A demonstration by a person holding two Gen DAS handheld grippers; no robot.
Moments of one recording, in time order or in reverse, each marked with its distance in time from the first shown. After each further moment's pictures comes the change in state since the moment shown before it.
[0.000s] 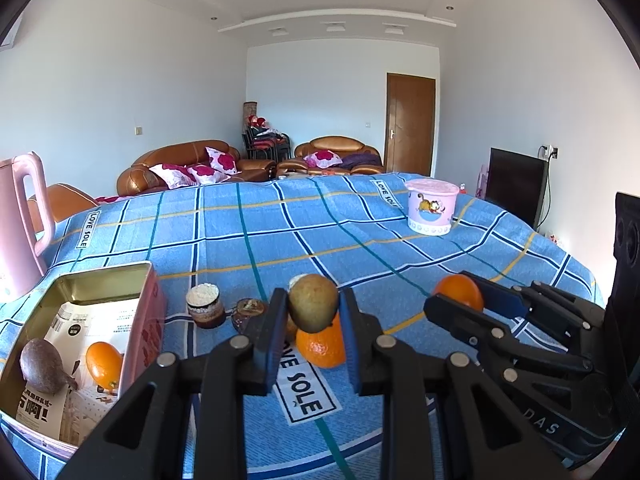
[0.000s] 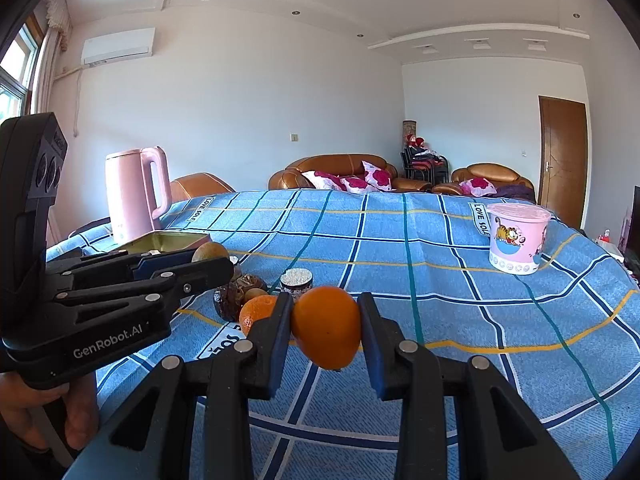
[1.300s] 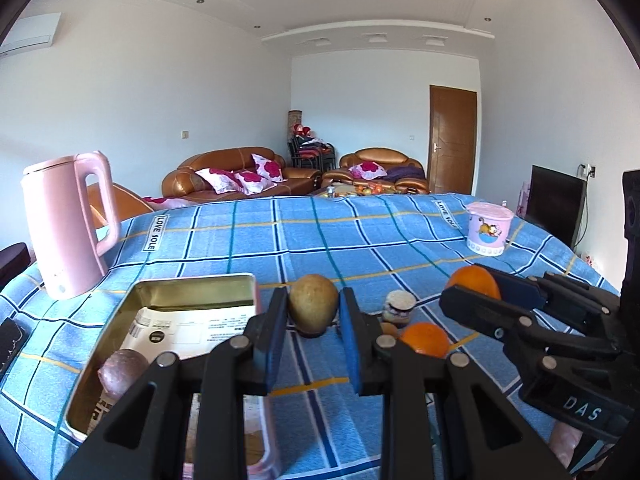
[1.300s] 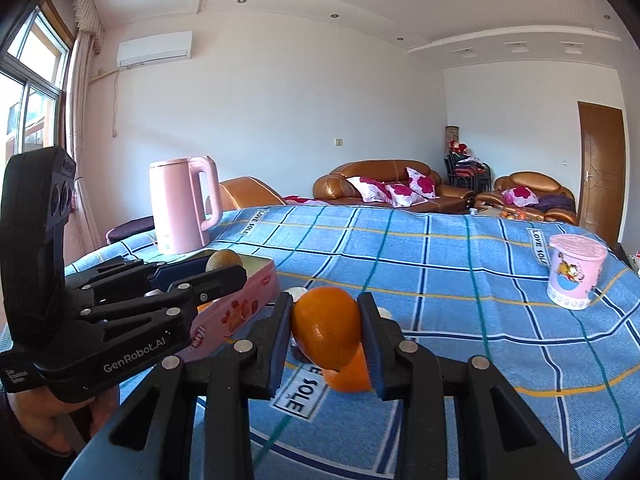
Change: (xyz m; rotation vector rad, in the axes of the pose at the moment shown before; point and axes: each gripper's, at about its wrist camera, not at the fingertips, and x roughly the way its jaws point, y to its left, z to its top) left arm -0.030 0.068 0.009 -0.063 -0.035 0.170; right arm 0.022 0.051 0.039 -0.035 0.001 0.194
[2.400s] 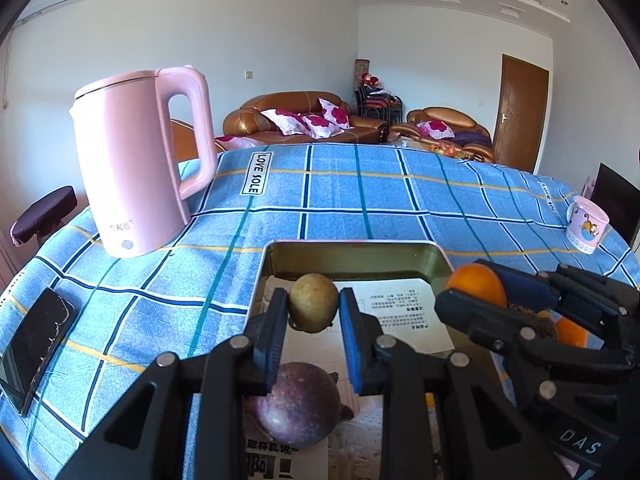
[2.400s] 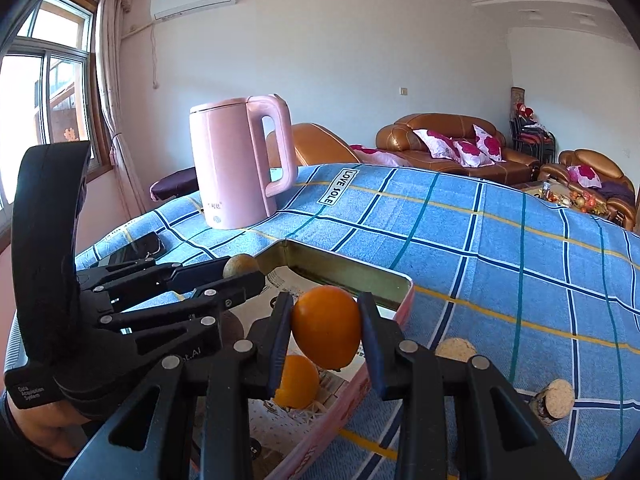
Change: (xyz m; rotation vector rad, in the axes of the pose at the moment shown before) left arm 0.046 0.120 -0.003 -0.107 0.214 0.196; right arm 0.143 0.092 0.033 -0.054 0.221 0.179
